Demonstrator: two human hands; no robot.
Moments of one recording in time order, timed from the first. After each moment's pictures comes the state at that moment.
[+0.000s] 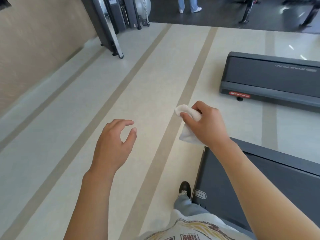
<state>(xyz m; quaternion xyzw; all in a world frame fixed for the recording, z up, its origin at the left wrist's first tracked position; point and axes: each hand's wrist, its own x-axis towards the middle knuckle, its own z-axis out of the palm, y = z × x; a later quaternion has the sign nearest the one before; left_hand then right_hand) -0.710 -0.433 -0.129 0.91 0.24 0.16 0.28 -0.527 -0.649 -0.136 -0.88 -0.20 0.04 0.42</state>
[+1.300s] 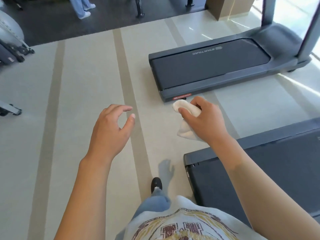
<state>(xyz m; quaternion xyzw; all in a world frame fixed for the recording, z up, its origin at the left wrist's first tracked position) -0.095 -0.317 -0.134 0.94 -0.07 0.06 0.33 -0.103 -0.597 -0.146 -0.91 0.10 -0.07 0.41</state>
